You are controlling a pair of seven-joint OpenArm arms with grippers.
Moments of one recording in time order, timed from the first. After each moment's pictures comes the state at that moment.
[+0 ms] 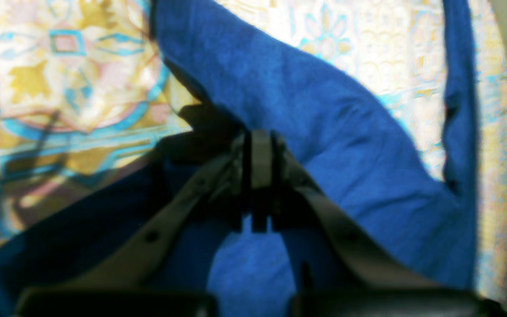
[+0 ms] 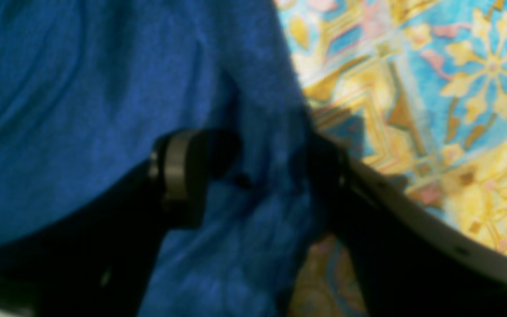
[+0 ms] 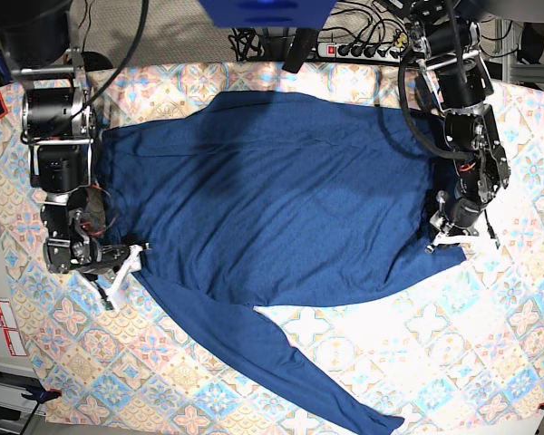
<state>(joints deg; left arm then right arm) -7.0 -10.5 -23.7 65.9 -40.2 -1.2 34.1 31.0 19.3 -4.4 36.6 9.8 27.0 -35.2</state>
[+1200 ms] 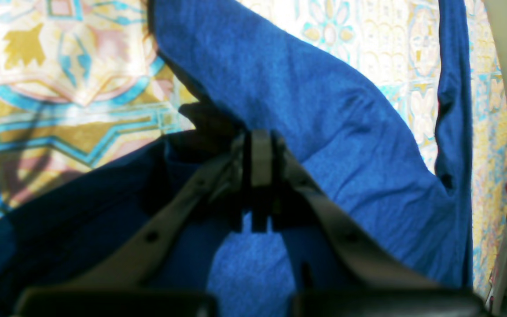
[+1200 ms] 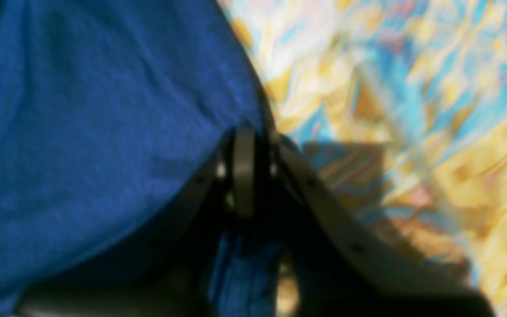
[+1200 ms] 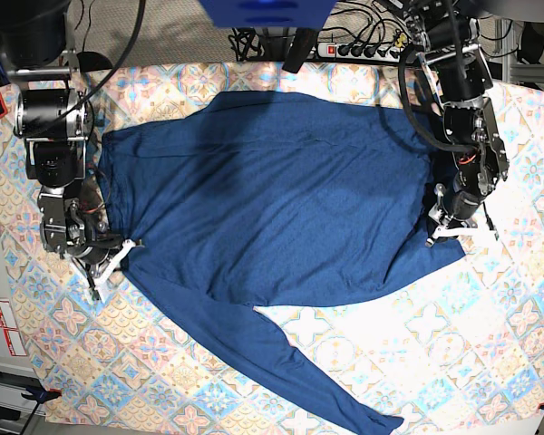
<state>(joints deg) -5.6 -10.5 -23.7 66.0 -42.7 -1.1 34.1 30.9 20.6 -4.2 28.6 9.7 27.2 -18.2</state>
